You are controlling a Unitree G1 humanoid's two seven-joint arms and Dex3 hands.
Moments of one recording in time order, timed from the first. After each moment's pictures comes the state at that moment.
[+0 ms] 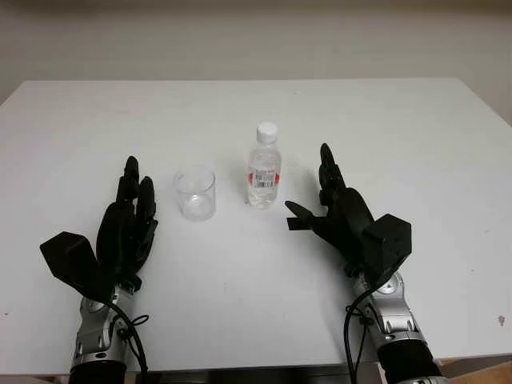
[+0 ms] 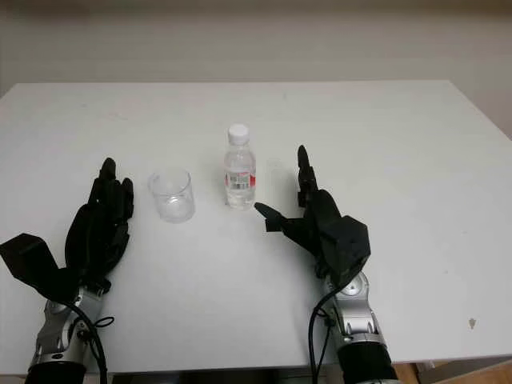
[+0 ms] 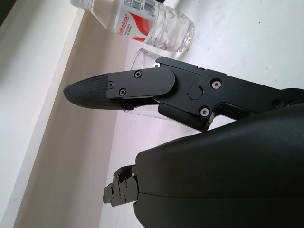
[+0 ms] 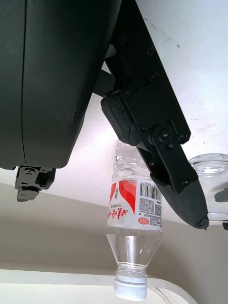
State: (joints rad) left arm -0.17 0.12 0.25 0.30 -0.30 -0.13 -0.27; right arm -0.26 -0.11 -0.01 0.40 0.01 -0.24 0.18
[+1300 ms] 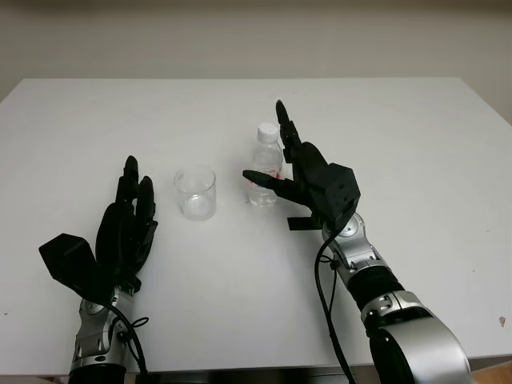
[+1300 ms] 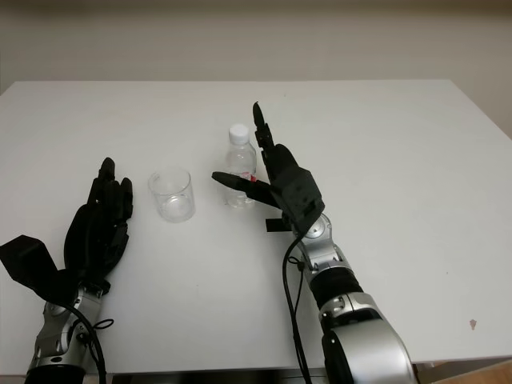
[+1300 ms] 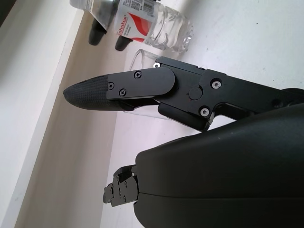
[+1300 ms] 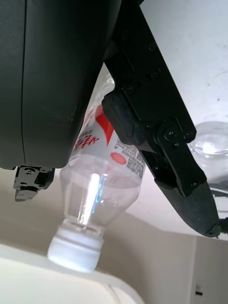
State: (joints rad) left arm -0.16 0.12 0.25 0.27 -0.30 -0.14 -0.26; right arm -0.73 -0.09 0.06 0.95 -0.12 -0.42 0.13
